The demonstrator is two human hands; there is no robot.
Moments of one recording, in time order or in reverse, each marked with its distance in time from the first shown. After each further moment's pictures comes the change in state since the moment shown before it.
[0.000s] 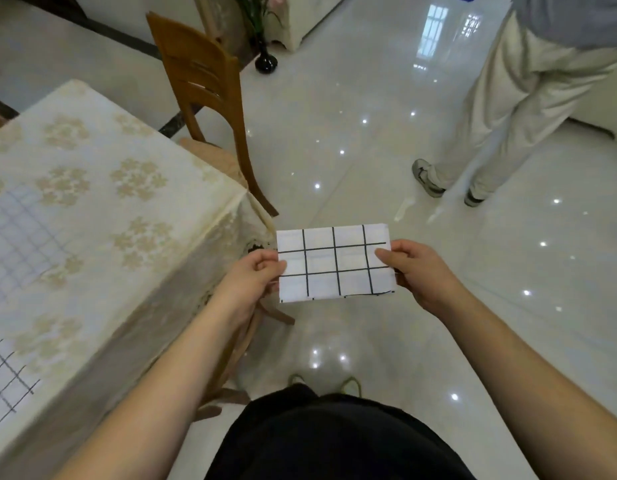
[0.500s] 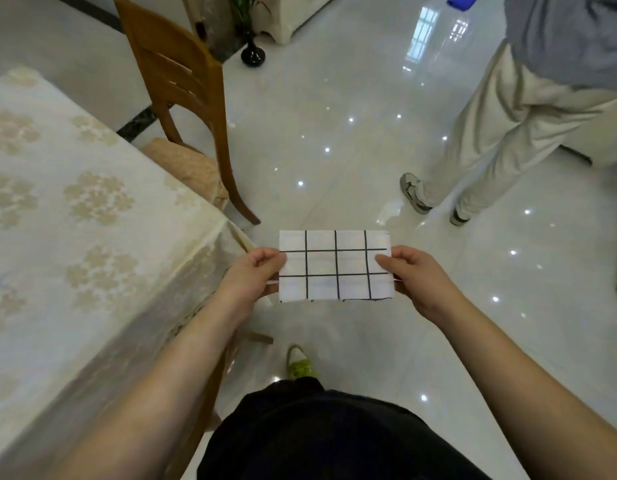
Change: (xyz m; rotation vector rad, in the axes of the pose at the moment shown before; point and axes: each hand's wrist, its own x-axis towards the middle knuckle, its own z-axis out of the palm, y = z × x) left_hand 0.114 0.045 0.024 -0.014 -0.013 -0.044; right_hand 0.099 -0.050 -0.009 -0.034 0.039 0.040
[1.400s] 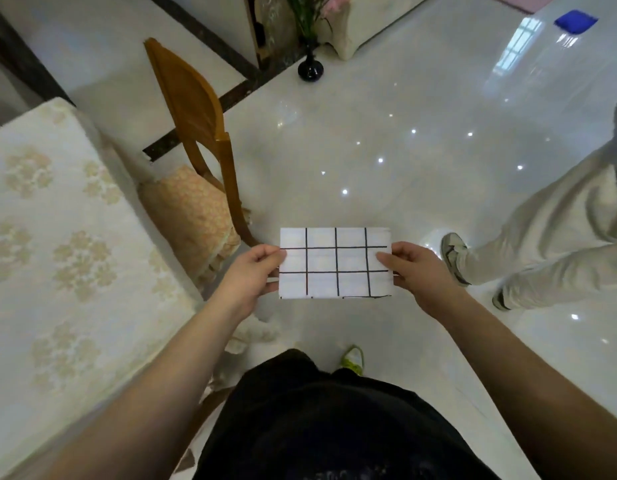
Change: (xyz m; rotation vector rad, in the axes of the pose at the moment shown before) left_hand 0.212 0.173 0.067 -0.075 0.236 -0.069; right_hand 0.288 -0.182 -0.035 -0.092 -0.221 0.016
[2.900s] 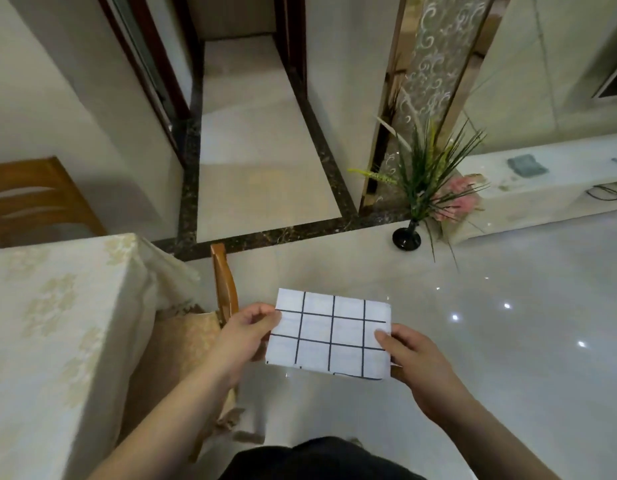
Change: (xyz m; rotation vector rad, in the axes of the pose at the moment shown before) left_hand 0.338 0.368 -0.039 -0.356 0.357 0.146; right_hand 0.458 -0.383 0.107 -0.233 -0.453 -0.050
